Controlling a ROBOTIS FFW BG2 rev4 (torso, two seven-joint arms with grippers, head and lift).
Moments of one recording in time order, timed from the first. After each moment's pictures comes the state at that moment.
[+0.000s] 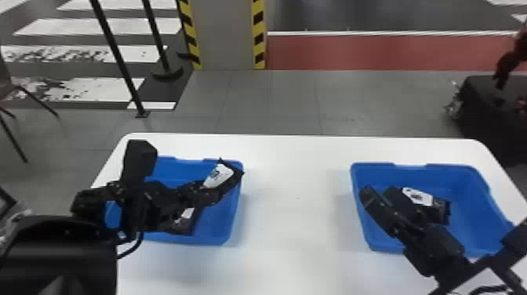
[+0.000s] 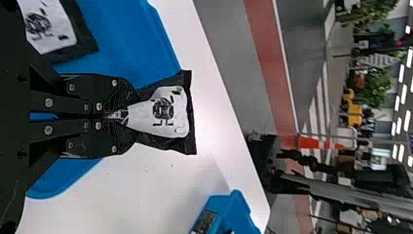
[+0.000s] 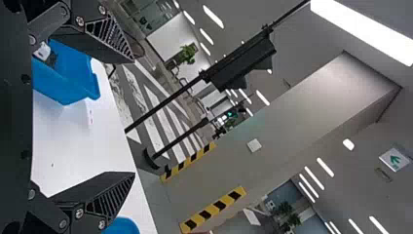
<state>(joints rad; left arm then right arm) 0.10 0.08 0.16 -1.97 -0.38 0.62 -1.04 0.39 -0.07 -0.09 -1.92 -0.65 0.24 0.59</state>
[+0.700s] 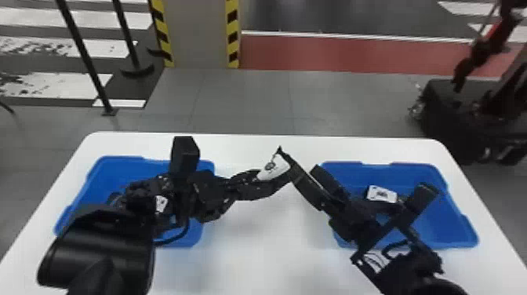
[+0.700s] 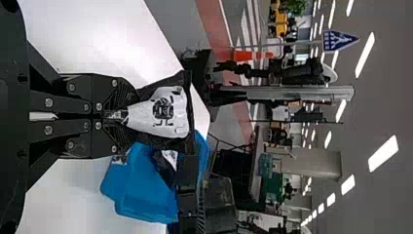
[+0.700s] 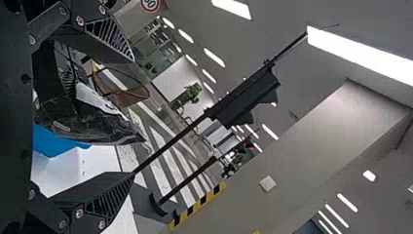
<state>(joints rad) -0.03 0.06 -0.09 -1.68 -0.17 0.28 -1.02 0.21 -0.07 0.04 -1.75 -0.69 0.26 0.62</state>
